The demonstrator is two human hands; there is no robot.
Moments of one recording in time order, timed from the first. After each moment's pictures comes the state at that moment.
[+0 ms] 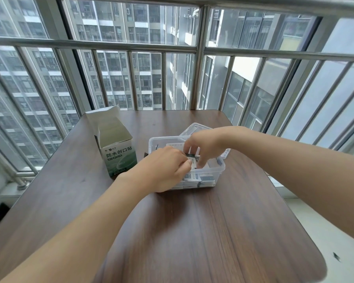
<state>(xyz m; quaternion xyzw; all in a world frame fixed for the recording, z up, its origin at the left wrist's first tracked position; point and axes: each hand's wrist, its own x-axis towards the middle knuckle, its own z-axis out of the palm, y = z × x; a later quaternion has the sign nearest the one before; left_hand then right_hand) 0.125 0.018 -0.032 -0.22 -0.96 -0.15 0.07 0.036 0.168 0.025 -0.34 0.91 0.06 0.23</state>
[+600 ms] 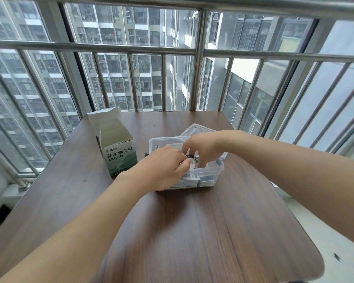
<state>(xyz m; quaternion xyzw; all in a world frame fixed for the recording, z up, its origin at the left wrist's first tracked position) 0.126 0.018 -0.031 -0.21 -0.96 -0.15 0.06 0.040 0.167 0.019 -0.35 0.91 0.07 0.22</state>
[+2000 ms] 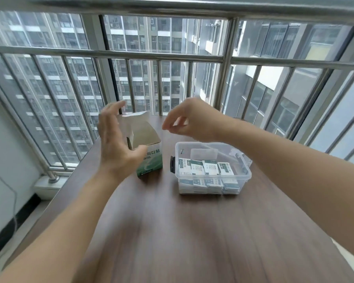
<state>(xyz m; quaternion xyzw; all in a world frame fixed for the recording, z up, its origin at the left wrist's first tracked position) 0.173 -0.090 -0.015 0.01 -0.82 -0.37 0.44 0.084 0.102 0.082 -0.46 0.85 -0.24 0.00</state>
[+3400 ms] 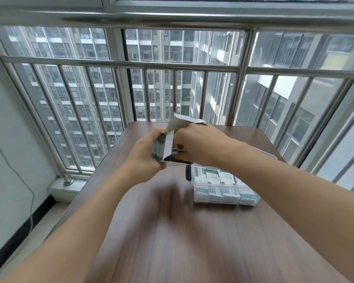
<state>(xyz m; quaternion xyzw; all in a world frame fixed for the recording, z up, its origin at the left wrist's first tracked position) 0.161 -0.106 -0.015 -0.02 -0.87 -0.45 0.18 0.114 0.069 0.066 -0.50 0.86 0.01 -0.10</state>
